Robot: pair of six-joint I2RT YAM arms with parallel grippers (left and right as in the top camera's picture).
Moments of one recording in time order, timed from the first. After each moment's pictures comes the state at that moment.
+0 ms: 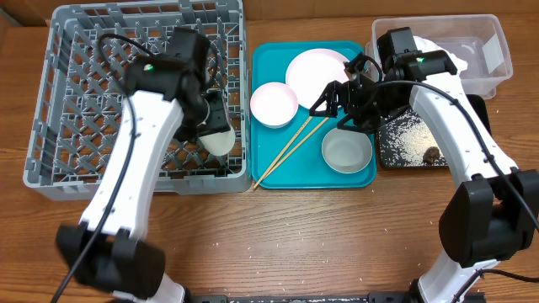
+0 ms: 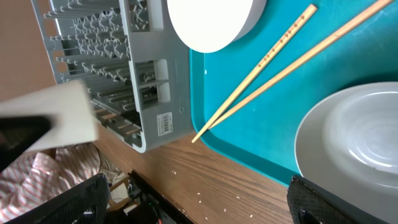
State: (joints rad) left arm -0.21 1.74 1.72 -1.36 0.05 -0.43; right arm 0.18 1.89 1.64 -1.12 -0.74 0.25
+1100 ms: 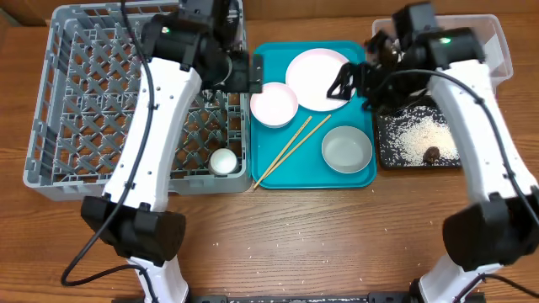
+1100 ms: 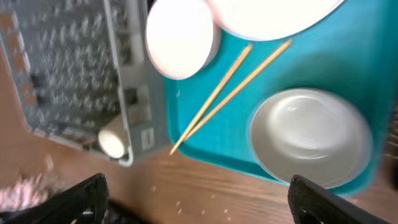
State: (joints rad) left arm -0.29 1.95 2.18 -1.38 0.10 -0.23; right arm 0.15 1.86 1.92 -1.34 -0.50 0.30
